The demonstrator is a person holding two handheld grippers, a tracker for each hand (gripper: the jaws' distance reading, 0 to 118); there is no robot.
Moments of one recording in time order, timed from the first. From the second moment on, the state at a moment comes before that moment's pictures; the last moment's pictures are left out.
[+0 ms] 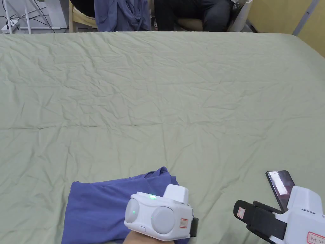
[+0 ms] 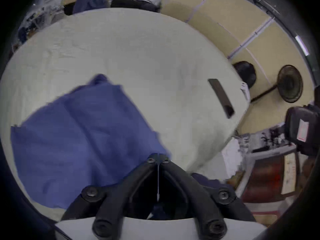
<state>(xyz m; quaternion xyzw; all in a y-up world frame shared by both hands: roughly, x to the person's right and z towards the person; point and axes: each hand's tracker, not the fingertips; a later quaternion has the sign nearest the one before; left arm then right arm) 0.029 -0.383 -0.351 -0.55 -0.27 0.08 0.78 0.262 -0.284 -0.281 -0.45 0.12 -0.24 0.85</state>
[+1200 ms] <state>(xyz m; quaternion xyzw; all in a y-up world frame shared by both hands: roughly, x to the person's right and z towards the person) -0.262 -0.339 -0.317 -0.49 0.01 0.27 0.83 0.094 -0.427 -0.444 -0.61 0.18 -0.03 0.77</state>
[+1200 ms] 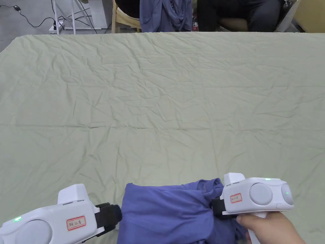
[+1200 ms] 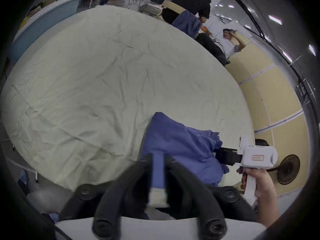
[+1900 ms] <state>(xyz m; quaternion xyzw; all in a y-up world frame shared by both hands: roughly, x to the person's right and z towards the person) -0.242 -0.403 -0.370 -0.54 -0.10 0.24 0.80 0.102 -0.417 -0.431 -0.61 0.16 -0.10 0.77</state>
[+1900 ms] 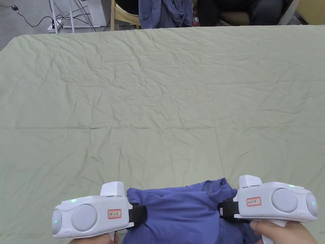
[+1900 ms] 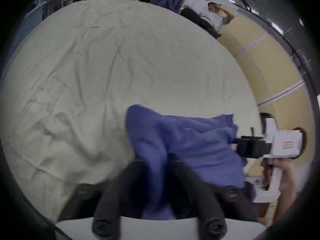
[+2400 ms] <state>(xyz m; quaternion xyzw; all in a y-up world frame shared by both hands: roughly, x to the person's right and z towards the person) -0.290 -0.326 -0.332 -0.47 -0.12 0.28 0.83 0.042 -0.324 -0.367 -0.50 0.19 -0.13 0.83</state>
